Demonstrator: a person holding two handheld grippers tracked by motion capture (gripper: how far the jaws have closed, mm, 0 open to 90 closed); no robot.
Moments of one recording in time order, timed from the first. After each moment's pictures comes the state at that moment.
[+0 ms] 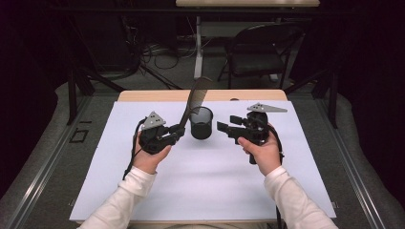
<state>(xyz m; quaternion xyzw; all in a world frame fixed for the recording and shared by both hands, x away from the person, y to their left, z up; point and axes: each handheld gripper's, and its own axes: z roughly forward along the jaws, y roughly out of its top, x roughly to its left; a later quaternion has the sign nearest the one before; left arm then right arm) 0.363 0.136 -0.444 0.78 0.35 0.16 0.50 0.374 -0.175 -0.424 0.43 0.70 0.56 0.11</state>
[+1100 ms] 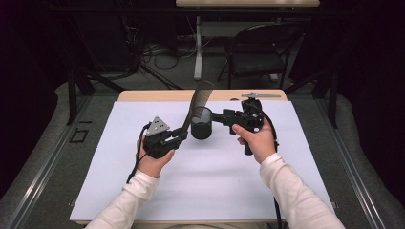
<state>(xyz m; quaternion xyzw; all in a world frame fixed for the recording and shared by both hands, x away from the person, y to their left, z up) 0.359 0.128 -0.461 0.77 0.35 0.17 0.50 0.398 -0.161 -0.404 0.45 0.70 0.55 0.05</state>
